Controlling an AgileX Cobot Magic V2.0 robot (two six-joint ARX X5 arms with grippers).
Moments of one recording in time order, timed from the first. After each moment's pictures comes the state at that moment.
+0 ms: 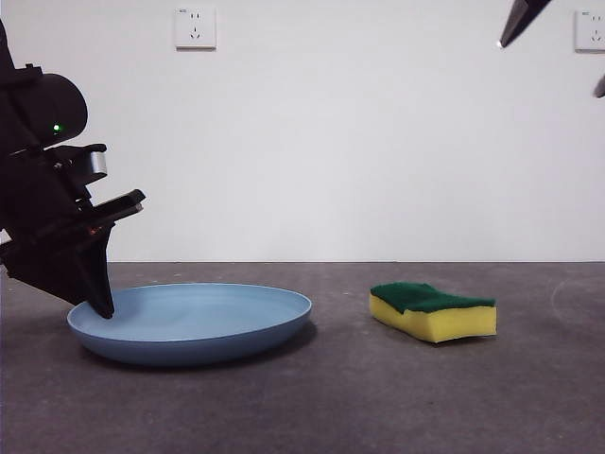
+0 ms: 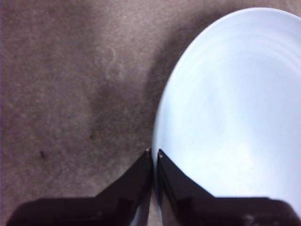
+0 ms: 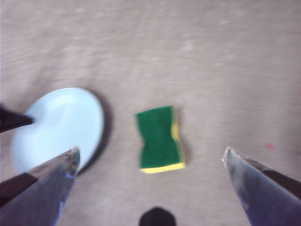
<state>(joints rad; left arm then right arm) -0.17 1.69 0.97 -0.37 0.27 -0.10 0.20 0.99 0.98 -0.66 -0.27 0.13</state>
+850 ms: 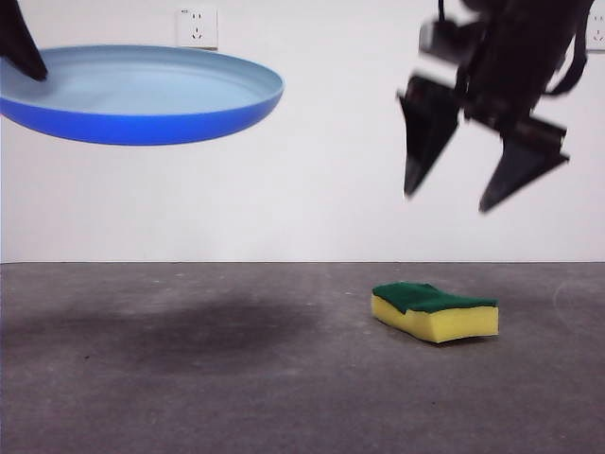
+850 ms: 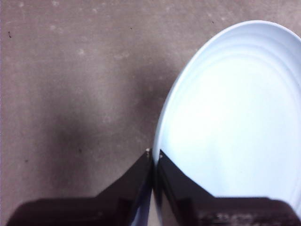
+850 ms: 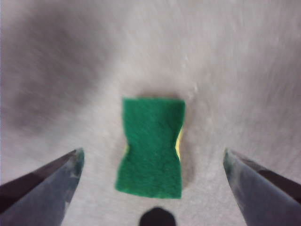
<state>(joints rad) -0.17 0.96 0.97 -0.70 0.25 -0.07 0.35 1.61 1.25 -0.68 -0.15 -0.06</state>
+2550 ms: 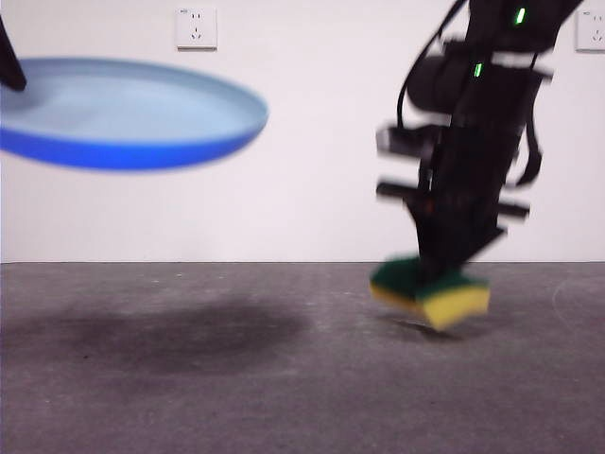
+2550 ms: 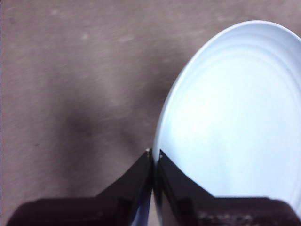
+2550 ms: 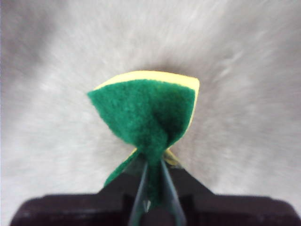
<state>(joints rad) -0.17 0.97 0.97 -0.75 0.21 -0.03 0.42 1.78 1.25 -0.65 -0.11 -0.08</state>
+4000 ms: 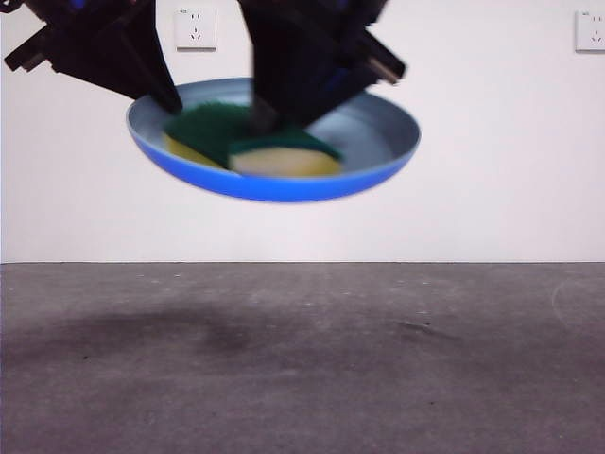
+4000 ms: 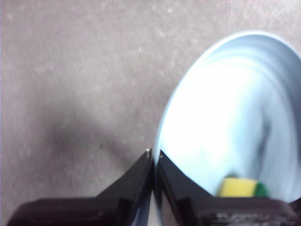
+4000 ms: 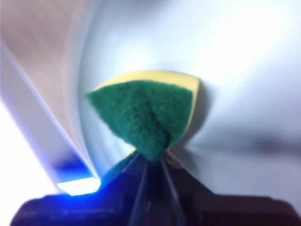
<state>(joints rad) -0.50 1.17 0.97 -0.45 0.11 -0.21 0.93 1.52 1.25 -0.77 0.01 0.05</state>
